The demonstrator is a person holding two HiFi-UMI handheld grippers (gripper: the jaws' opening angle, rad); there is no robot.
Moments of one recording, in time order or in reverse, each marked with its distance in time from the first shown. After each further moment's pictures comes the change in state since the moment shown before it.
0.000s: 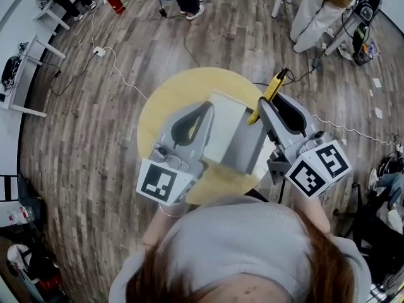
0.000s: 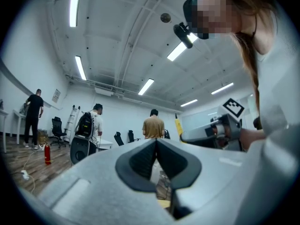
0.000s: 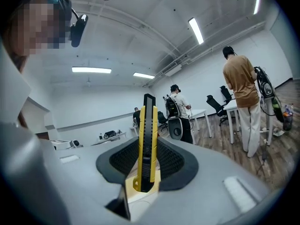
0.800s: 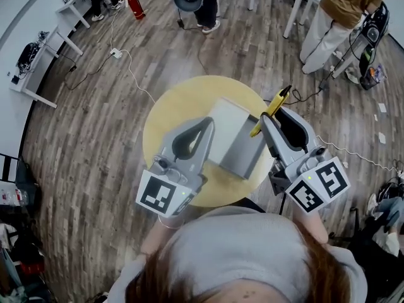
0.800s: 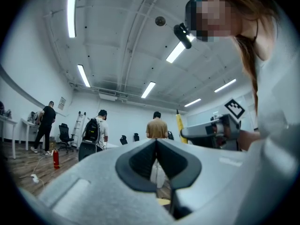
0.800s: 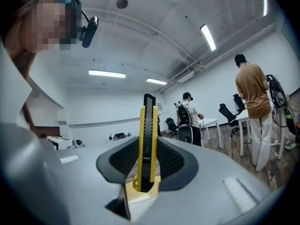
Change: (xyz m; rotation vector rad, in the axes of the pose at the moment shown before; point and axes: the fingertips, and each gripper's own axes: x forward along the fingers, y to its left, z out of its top) left arm -0.033 -0.049 0.016 0.043 -0.021 0.077; right arm -0.050 0.029 0.011 -0.102 -0.068 0.135
